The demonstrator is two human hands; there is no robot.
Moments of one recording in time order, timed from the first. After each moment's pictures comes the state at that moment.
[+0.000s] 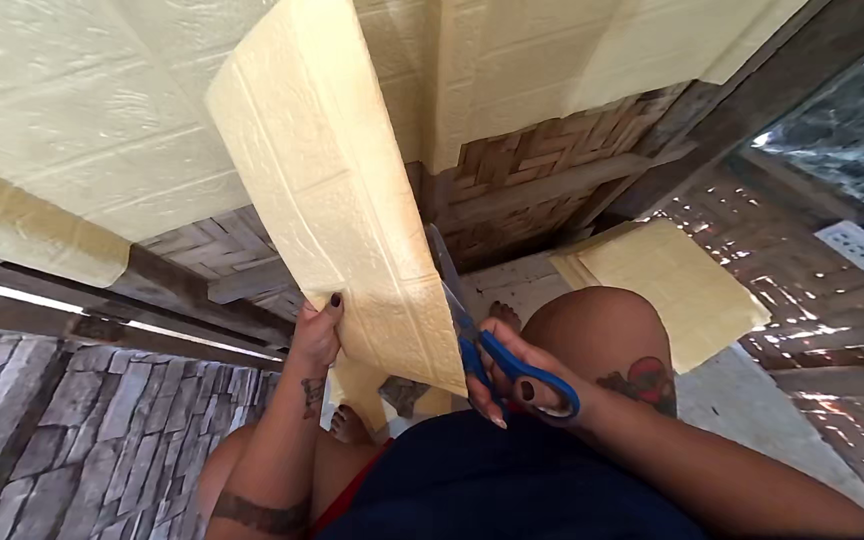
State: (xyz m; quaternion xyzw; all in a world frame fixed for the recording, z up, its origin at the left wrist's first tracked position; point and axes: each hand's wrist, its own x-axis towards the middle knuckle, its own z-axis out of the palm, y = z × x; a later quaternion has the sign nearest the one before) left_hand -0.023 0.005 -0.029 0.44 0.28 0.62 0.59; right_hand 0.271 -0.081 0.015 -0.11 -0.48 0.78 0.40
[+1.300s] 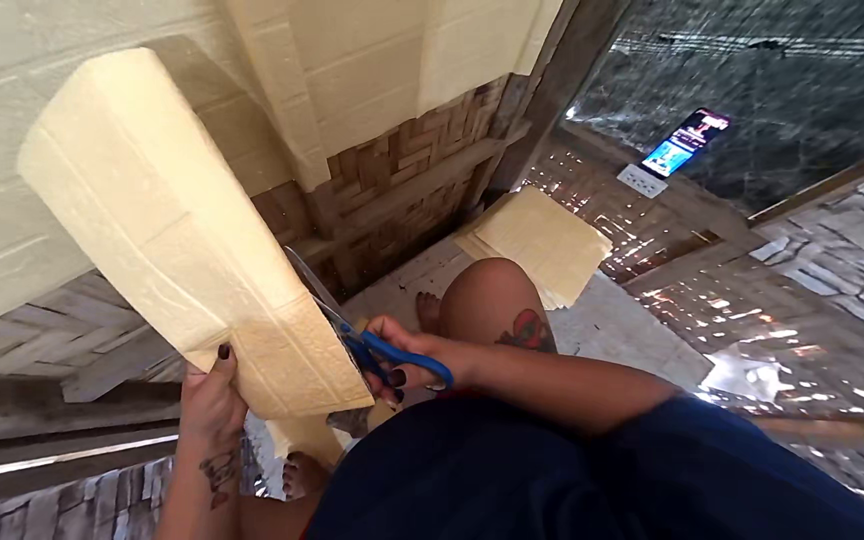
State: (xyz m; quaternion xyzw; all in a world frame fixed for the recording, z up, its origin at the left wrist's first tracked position) left_hand -0.016 0.003 -0.033 0.45 0.30 0.61 0.58; right_hand 0.277 -0.071 0.026 -0.24 -0.53 0.73 0.35
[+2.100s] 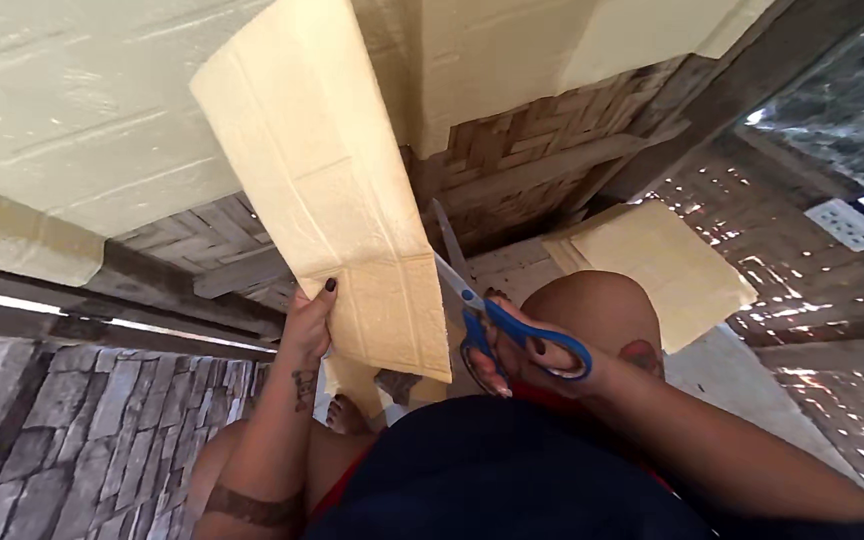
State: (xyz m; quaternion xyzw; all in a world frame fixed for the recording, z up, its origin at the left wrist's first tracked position) left_hand -0.019 0.004 -0.025 0.43 0.38 0.59 0.58; right_hand 0.297 -0.065 0.007 -0.14 -0.47 0.80 0.35
